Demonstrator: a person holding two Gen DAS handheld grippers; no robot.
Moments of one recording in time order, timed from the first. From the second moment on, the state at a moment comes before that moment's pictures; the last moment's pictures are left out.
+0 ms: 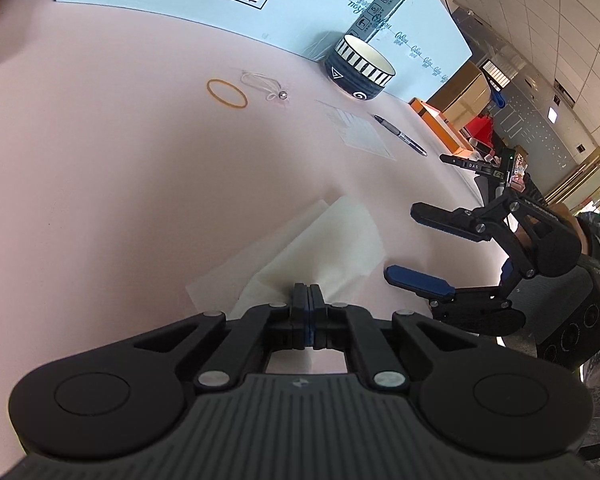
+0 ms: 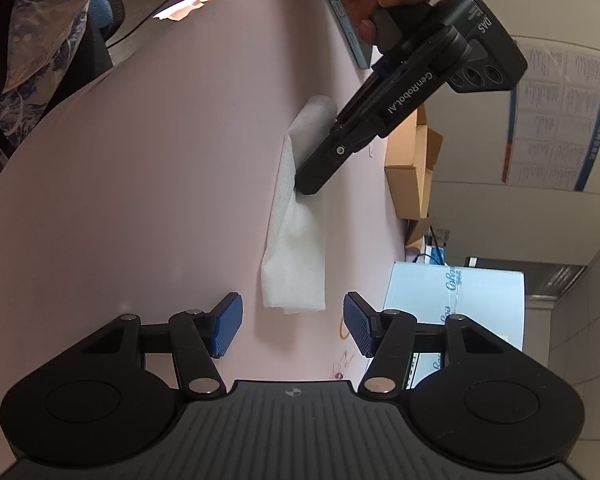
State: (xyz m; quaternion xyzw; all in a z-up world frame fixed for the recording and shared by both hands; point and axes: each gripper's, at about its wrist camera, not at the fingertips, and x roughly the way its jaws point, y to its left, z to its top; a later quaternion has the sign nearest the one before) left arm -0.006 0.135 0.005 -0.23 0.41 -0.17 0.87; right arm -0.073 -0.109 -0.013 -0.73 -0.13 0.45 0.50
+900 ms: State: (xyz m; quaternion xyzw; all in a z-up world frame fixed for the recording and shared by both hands) left arm -0.002 0.121 0.022 -0.14 0.42 -0.18 0.88; right arm -0.049 -0.091 -0.019 -0.73 -0.12 0.48 0.47
